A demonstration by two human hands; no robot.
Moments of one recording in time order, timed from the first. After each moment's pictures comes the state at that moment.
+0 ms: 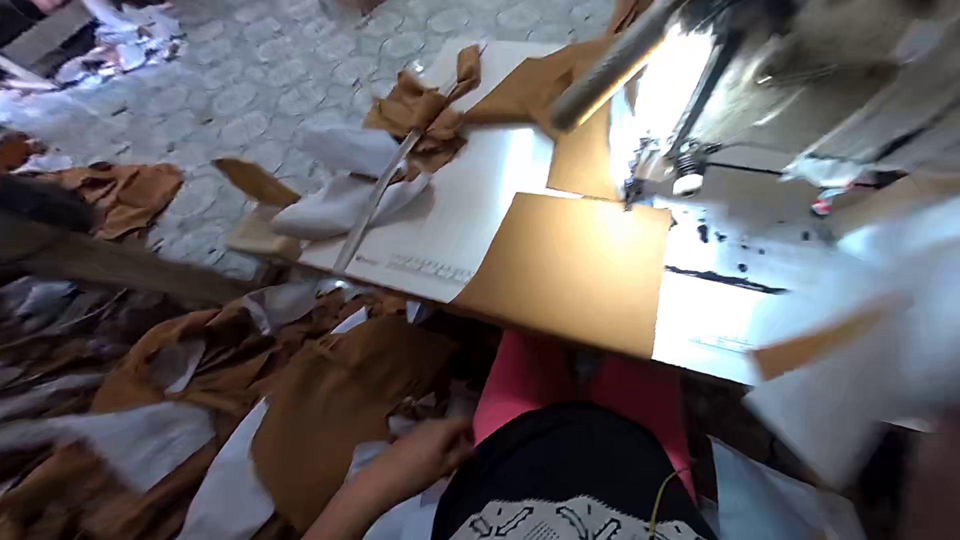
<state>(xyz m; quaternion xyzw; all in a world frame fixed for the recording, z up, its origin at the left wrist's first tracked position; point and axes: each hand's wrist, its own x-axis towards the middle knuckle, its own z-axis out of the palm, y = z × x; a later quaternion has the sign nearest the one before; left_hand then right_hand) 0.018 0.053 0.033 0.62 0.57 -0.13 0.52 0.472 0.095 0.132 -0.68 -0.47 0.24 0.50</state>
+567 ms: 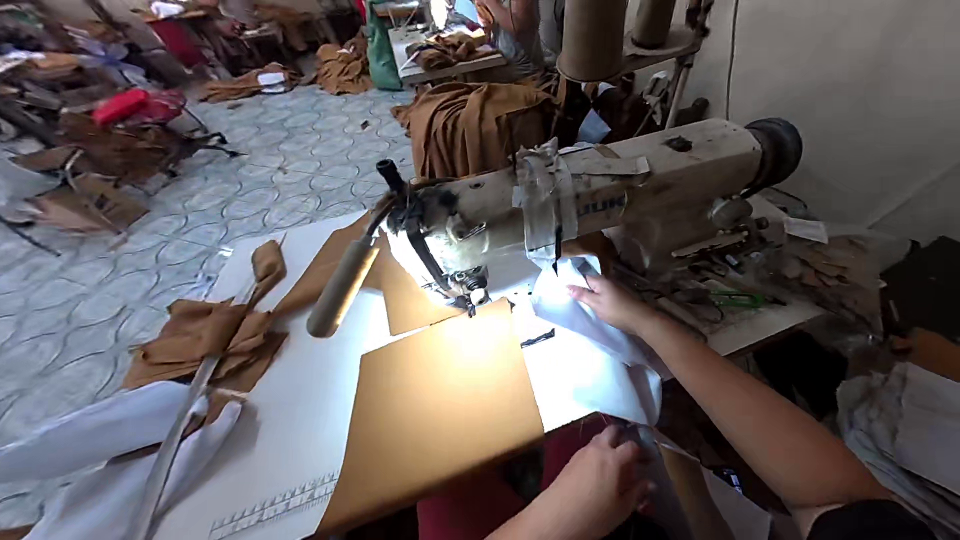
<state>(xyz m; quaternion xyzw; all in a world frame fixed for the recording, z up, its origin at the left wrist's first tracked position) 0.282 0.127 0.048 0.86 0.17 -0.03 0.48 0.468 0.210 0.127 -0.68 -0.57 0.35 0.29</state>
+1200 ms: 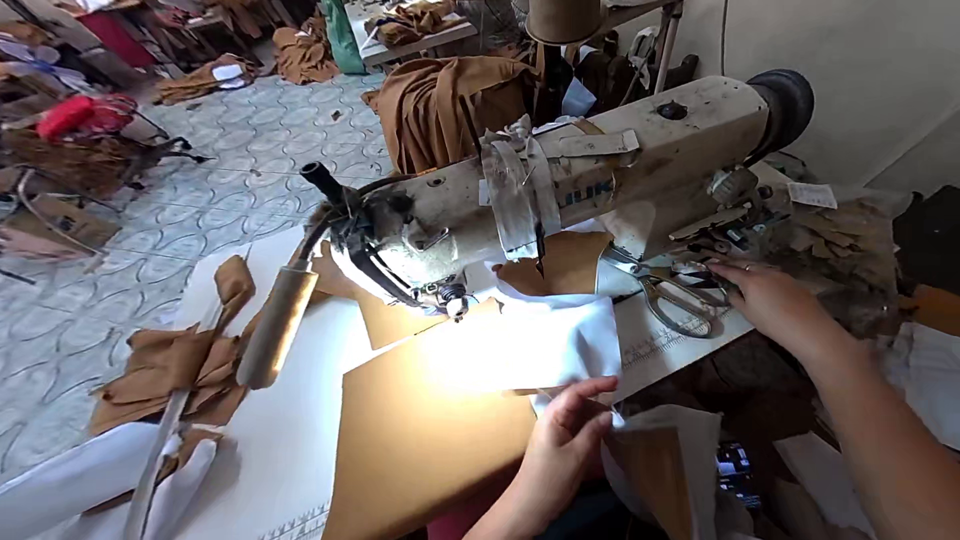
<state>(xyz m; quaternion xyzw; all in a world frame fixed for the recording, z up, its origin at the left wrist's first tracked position) 0.271 0.158 0.066 0.64 0.17 0.33 0.68 0.591 0.094 0.110 -0.85 -0.50 0.08 0.13</state>
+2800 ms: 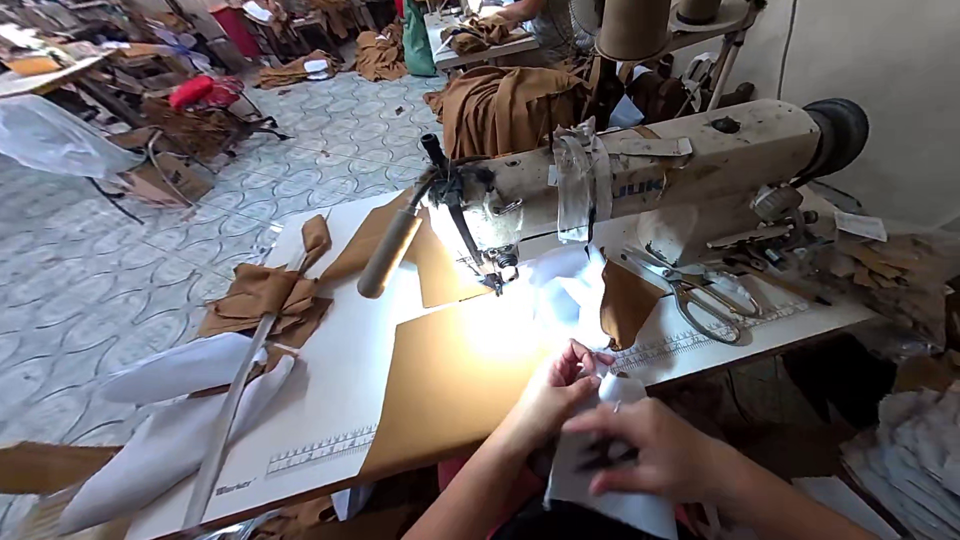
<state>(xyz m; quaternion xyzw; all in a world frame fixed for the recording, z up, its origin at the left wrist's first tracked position) 0.250 0.192 0.069 0.60 0.20 0.26 0.73 0.407 0.082 0.082 -0.41 -0.78 0.25 0.40</state>
